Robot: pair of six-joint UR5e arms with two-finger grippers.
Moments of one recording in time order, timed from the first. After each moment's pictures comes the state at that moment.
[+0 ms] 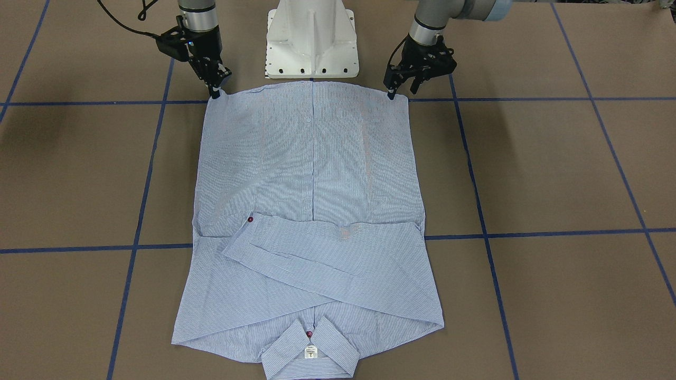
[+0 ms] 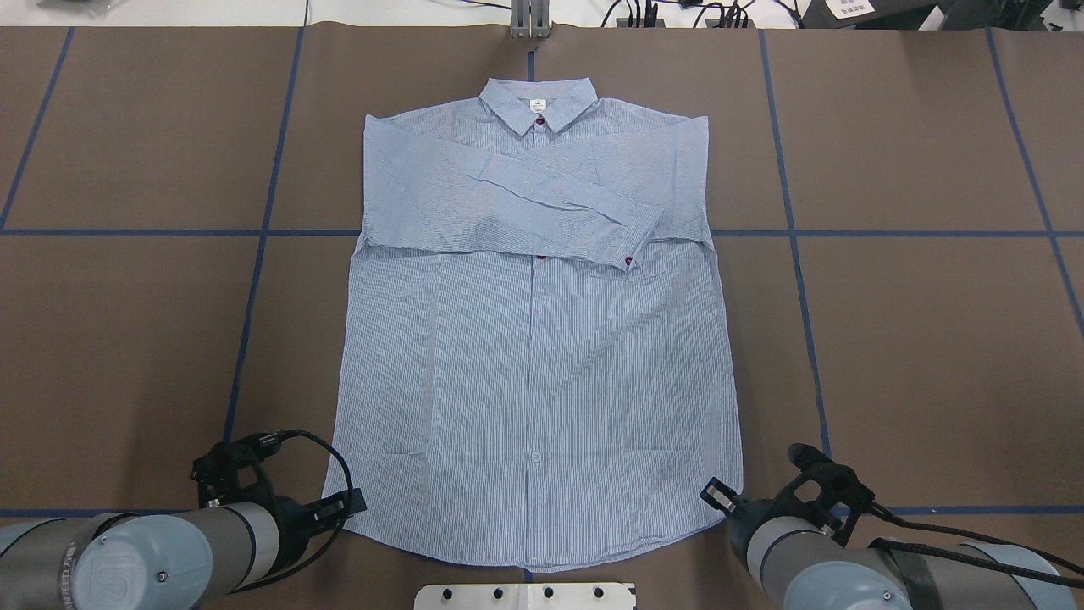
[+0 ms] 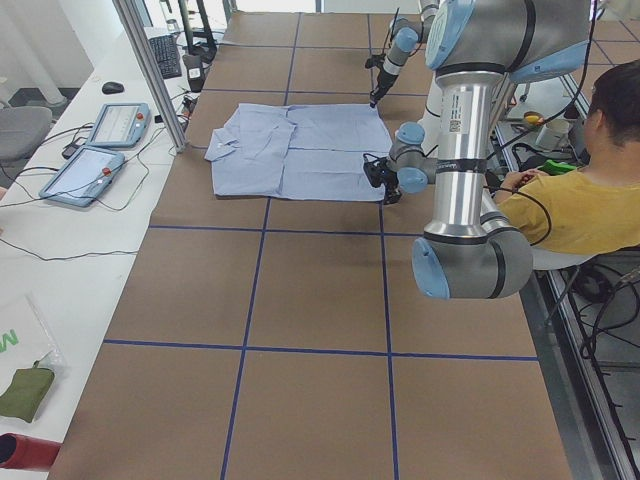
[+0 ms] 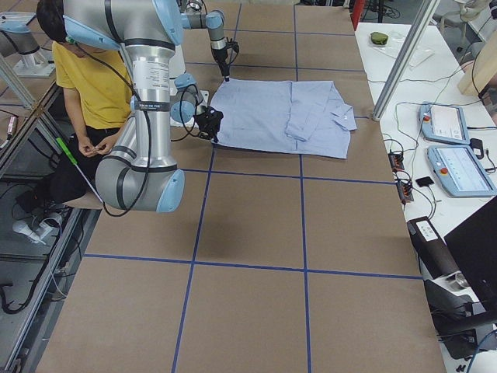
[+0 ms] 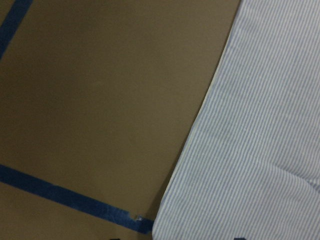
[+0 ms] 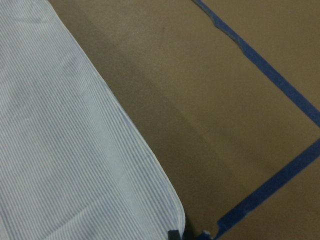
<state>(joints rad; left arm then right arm) -0.09 -1.61 -2.06 -1.97 -1.48 -1.90 0.01 -1.52 2.18 -1.51 1.27 2.25</state>
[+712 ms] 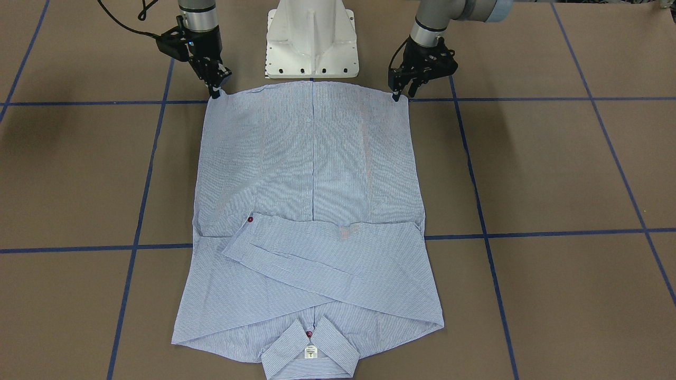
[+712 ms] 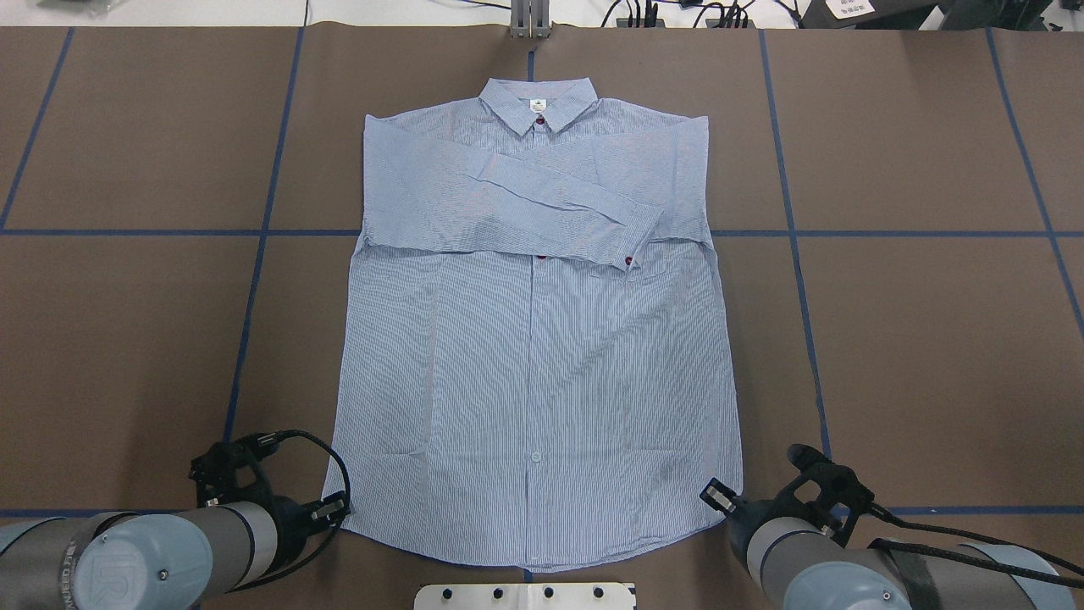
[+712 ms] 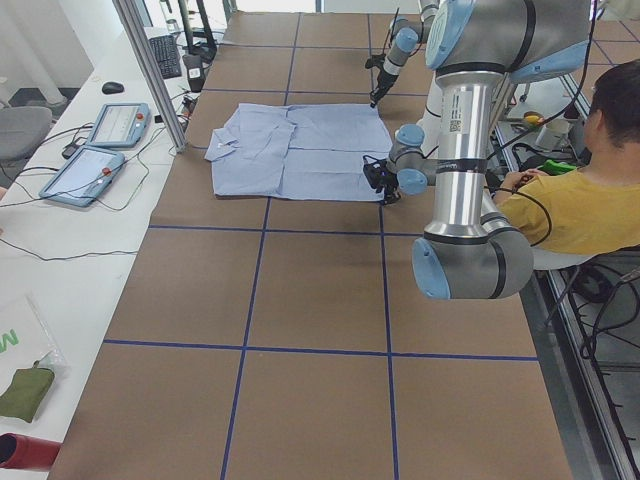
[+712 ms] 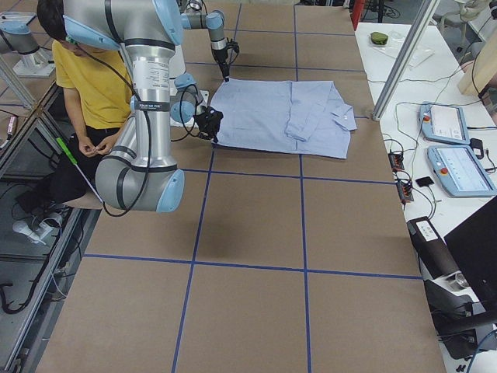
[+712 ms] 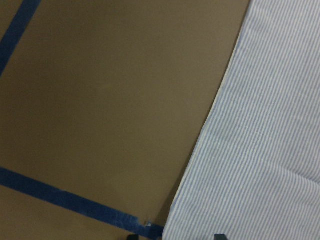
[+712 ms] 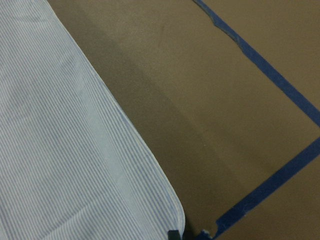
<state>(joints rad) -0.10 -1.60 -2.06 -1.97 -1.48 -1.90 0.01 -1.52 2.18 -1.51 1.27 2.25</state>
